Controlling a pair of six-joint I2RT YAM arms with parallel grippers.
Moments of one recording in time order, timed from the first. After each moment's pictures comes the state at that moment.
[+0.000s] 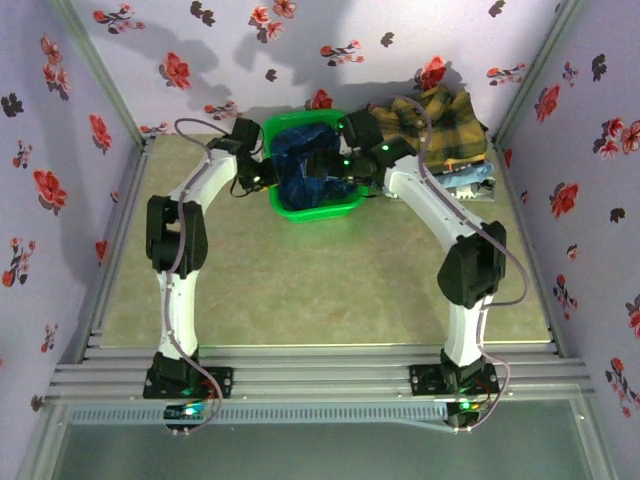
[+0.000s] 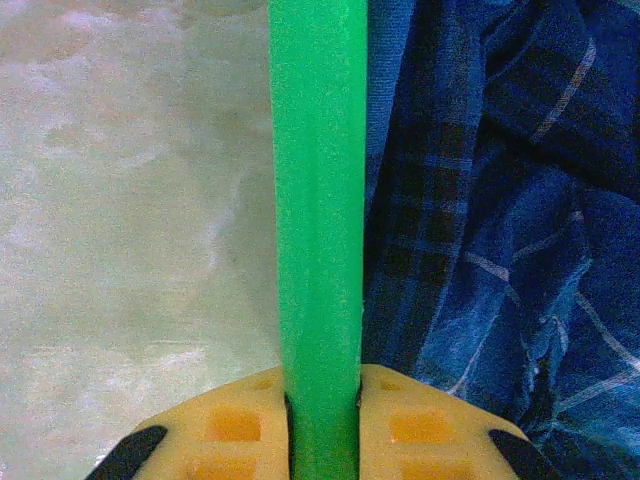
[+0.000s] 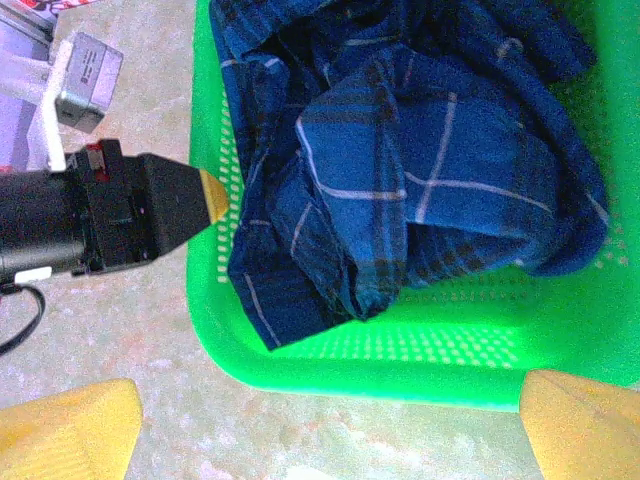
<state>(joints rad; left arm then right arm) -0.30 2.21 1.94 -0.83 0.21 -0.52 0.57 1.94 1.93 -0.84 -0.13 0.54</state>
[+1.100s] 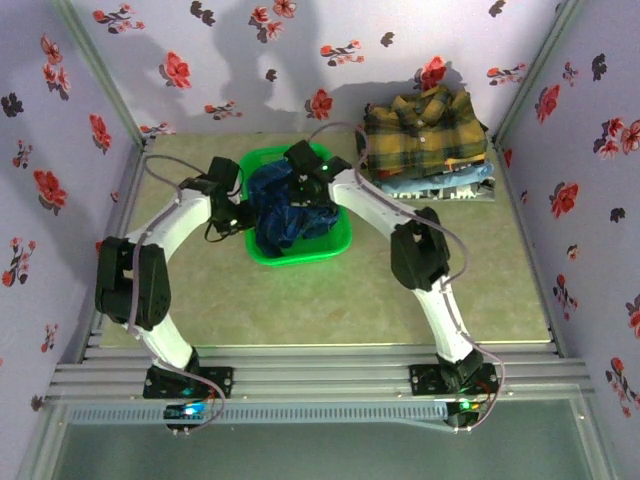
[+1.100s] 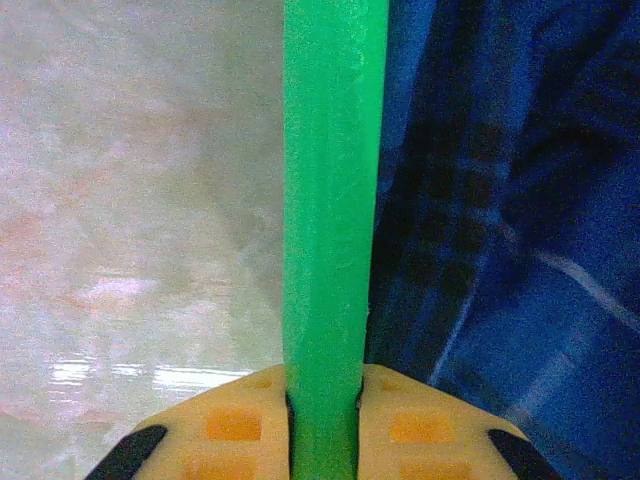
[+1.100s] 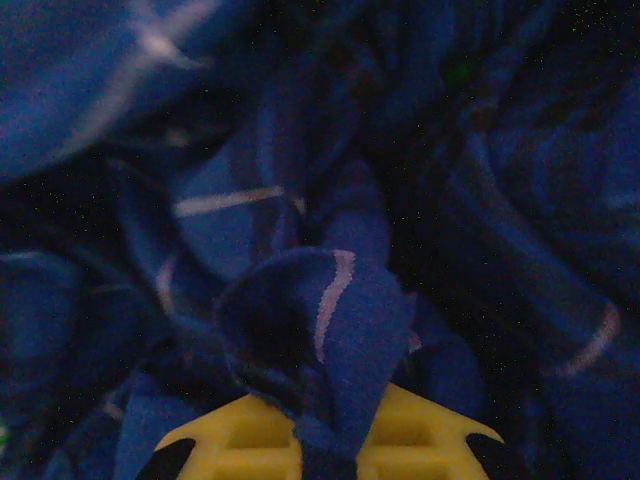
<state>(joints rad) -0.28 1.70 1.29 -0.79 0.14 -0.52 0.72 2.24 2.08 -0.83 0.04 0.61</state>
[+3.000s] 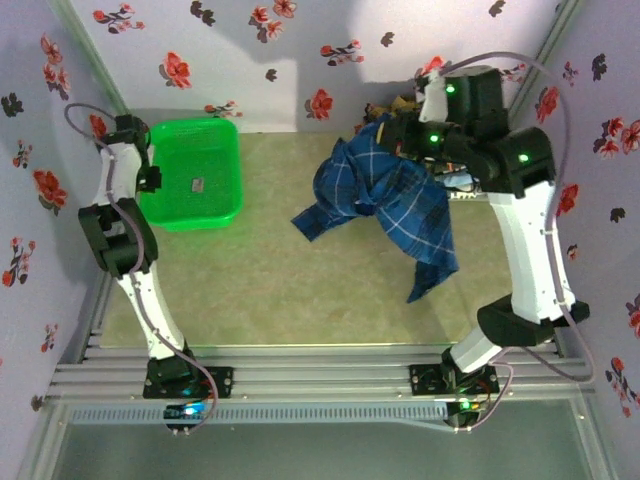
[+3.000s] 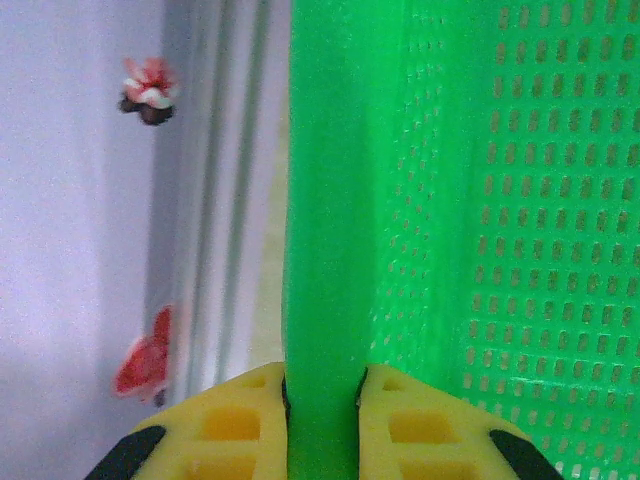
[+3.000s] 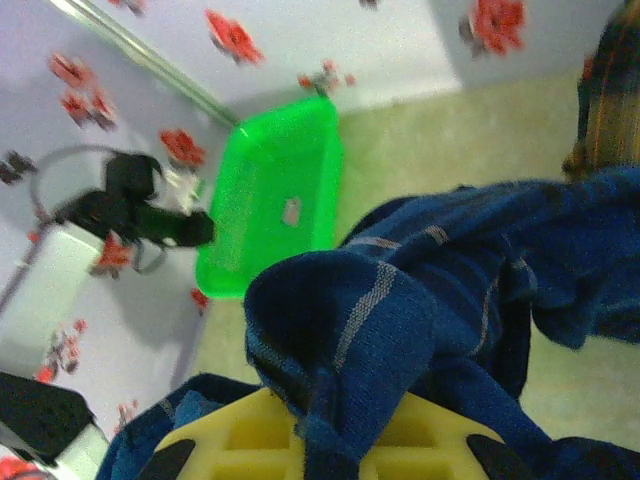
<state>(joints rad) 0.24 2.21 2.05 -1.08 -0.27 0.17 0.46 1.59 2.30 -1.30 -0.32 0.55</state>
